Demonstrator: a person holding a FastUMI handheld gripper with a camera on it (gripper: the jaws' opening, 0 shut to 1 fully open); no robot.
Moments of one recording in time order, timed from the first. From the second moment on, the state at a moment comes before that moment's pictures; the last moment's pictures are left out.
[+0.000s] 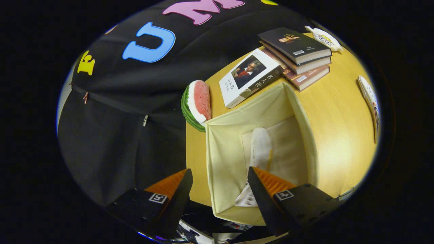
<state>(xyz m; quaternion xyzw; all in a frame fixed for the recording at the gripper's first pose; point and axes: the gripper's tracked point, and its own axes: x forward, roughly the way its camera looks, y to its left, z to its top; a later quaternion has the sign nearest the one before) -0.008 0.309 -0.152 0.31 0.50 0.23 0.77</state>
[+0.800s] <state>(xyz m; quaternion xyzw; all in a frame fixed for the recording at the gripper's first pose) 0.049 -0.056 -0.138 0.07 0.35 0.03 0.93</state>
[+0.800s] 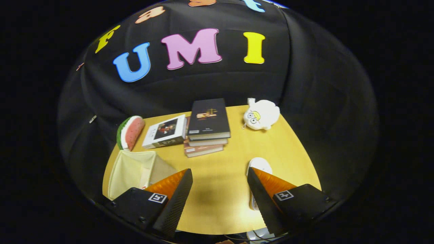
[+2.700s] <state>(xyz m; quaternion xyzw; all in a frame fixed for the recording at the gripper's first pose) 0.064 -0.155 -0.373 0.25 0.60 0.06 0.76</state>
